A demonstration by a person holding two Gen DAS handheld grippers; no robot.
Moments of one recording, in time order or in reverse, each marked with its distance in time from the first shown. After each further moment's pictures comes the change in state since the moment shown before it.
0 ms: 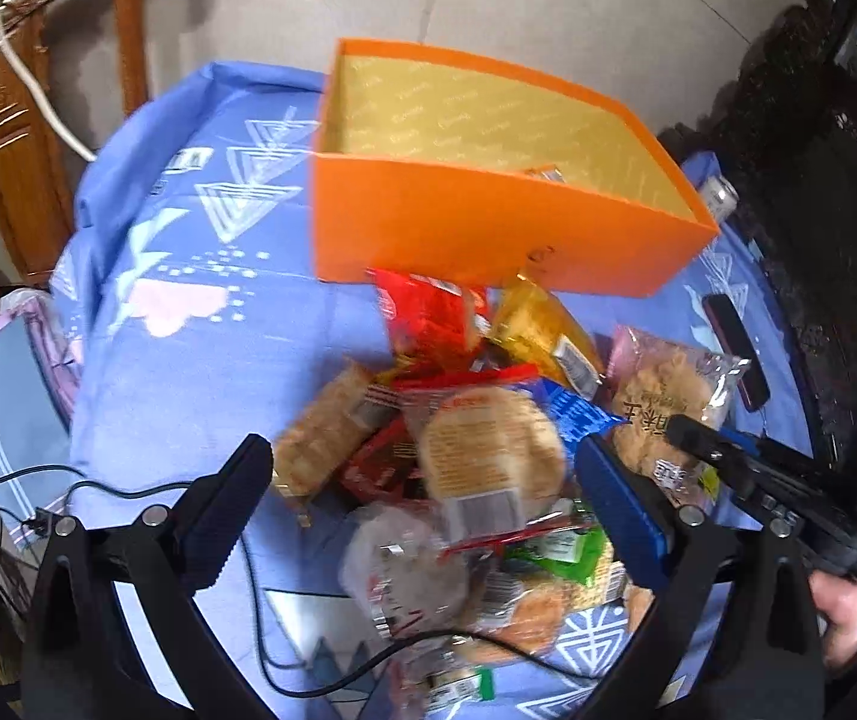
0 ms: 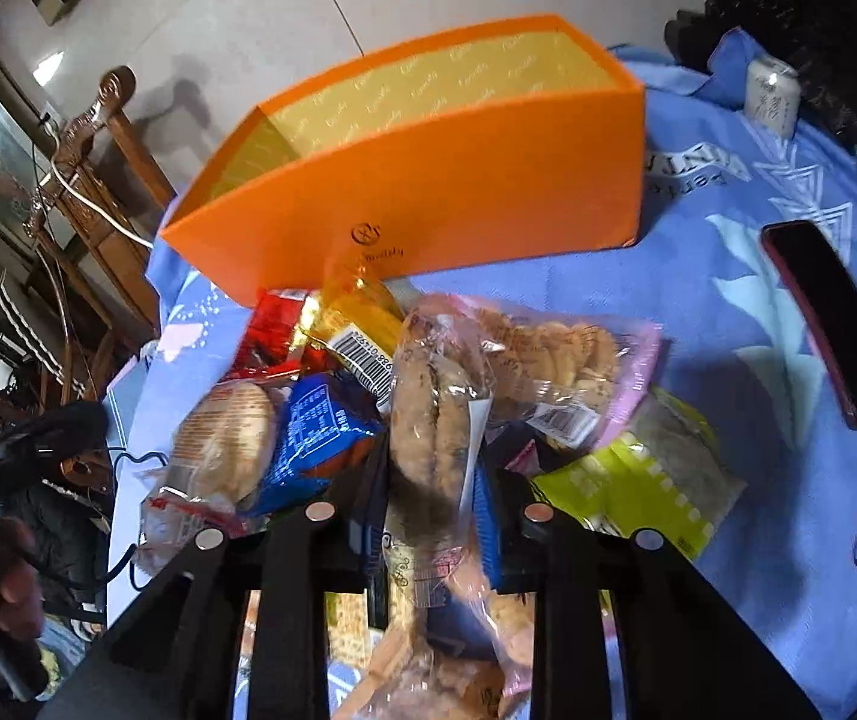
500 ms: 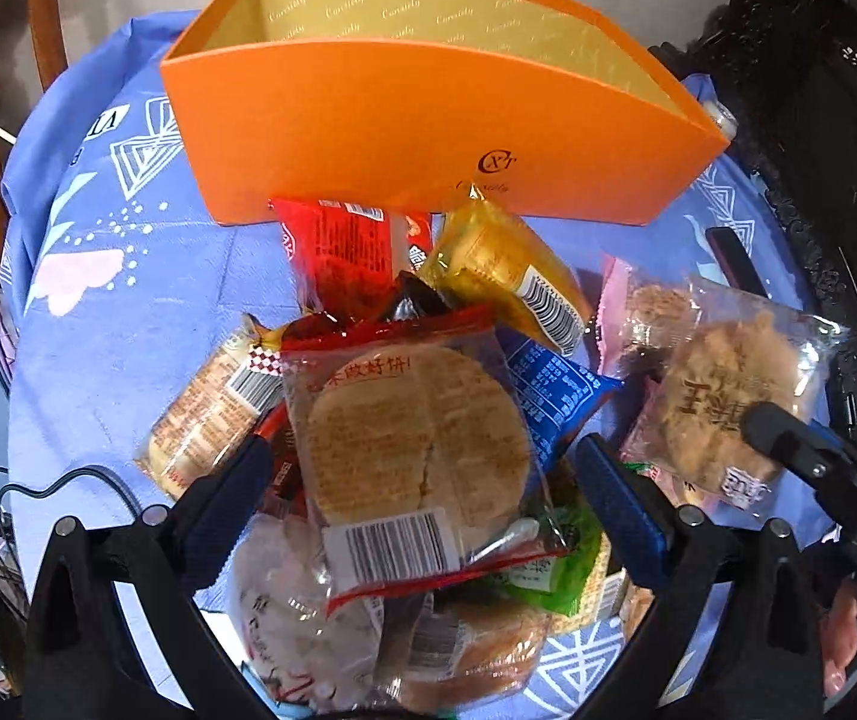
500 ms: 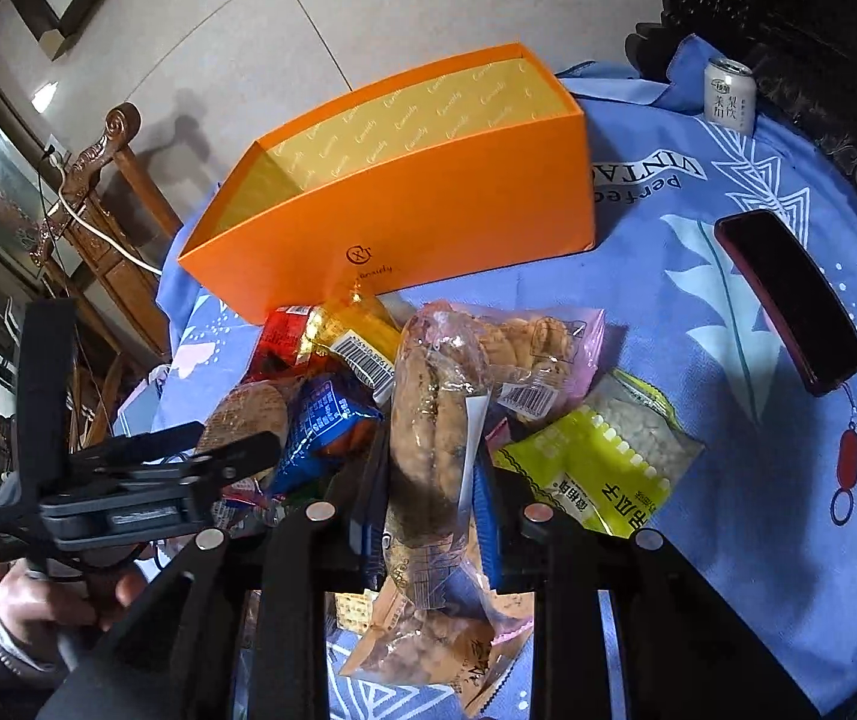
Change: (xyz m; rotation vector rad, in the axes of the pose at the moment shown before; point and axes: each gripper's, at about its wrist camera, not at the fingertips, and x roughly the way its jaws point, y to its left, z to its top) left arm 0.067 -0.035 -0.009 0.052 0.114 -0.017; right arm -0.031 -0.013 -0.013 0.047 -0.040 0.004
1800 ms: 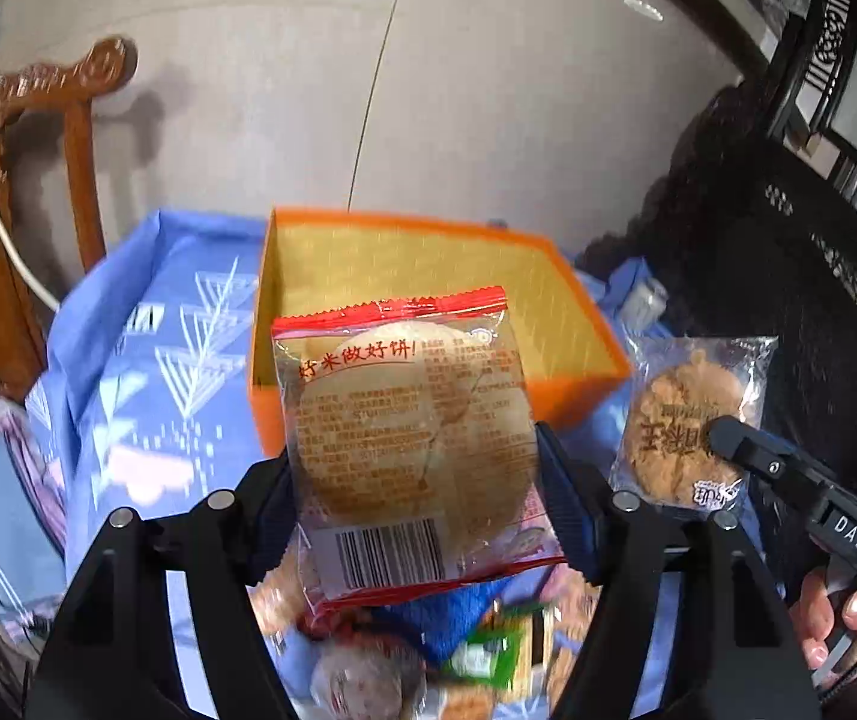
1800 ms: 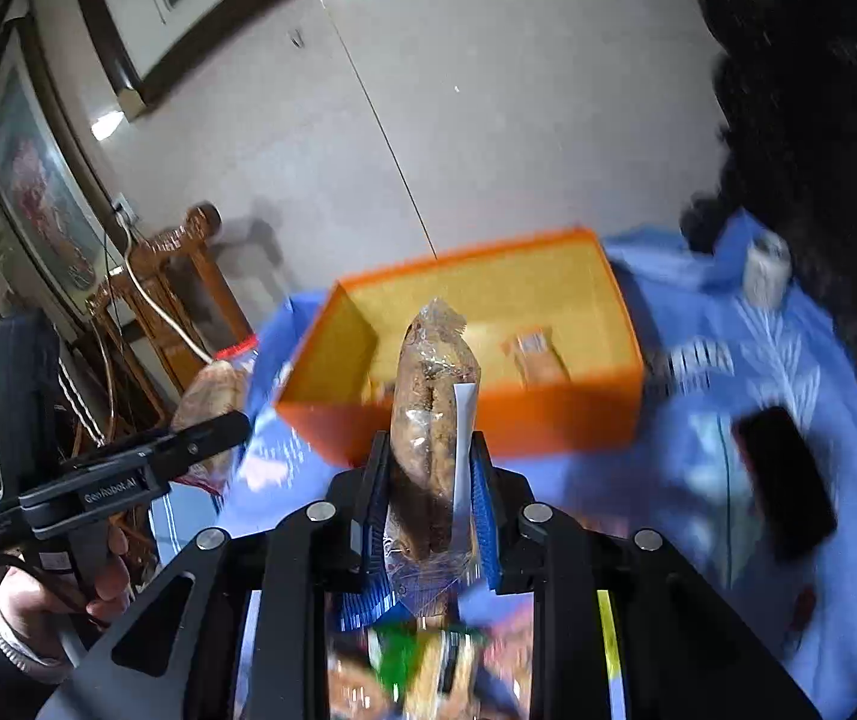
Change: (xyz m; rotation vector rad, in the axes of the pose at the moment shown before) left arm -0.140 0.016 0.078 0.015 -0.365 -0.079; right arm -0.074 0.052 0.095 -0.125 -0.258 0.075
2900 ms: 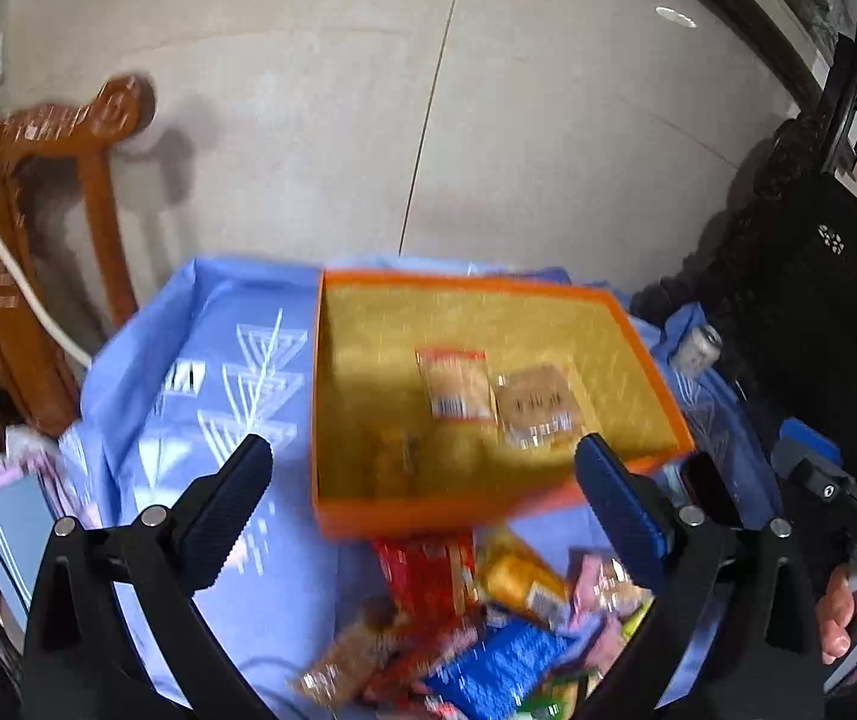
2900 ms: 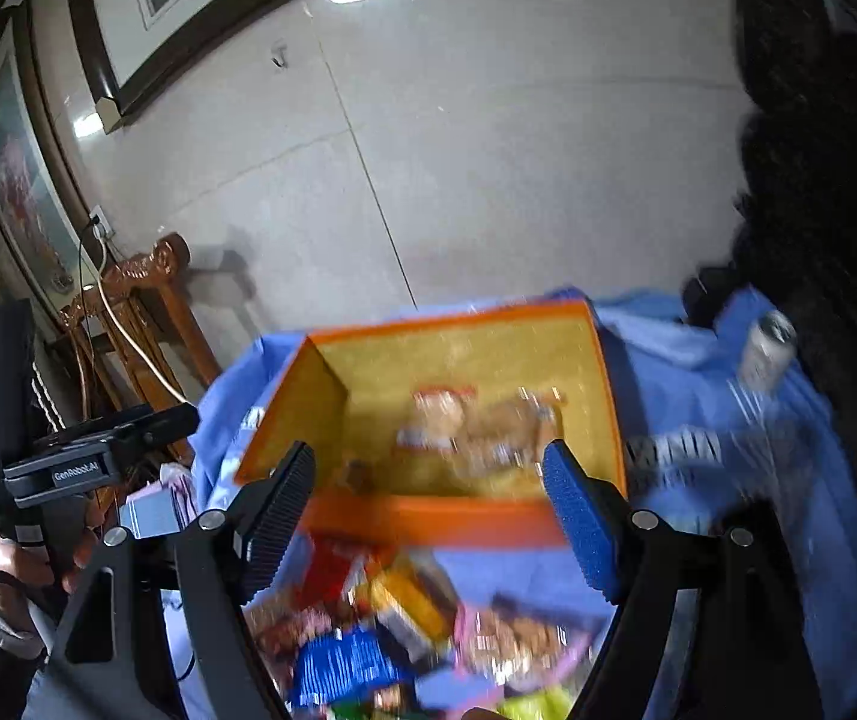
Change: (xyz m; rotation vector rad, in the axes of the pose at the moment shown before) left arm 0.016 0.019 0.035 -0.027 -0.009 0.094; right arm 0.020 -0.023 0.024 -0.002 0.019 -0.063
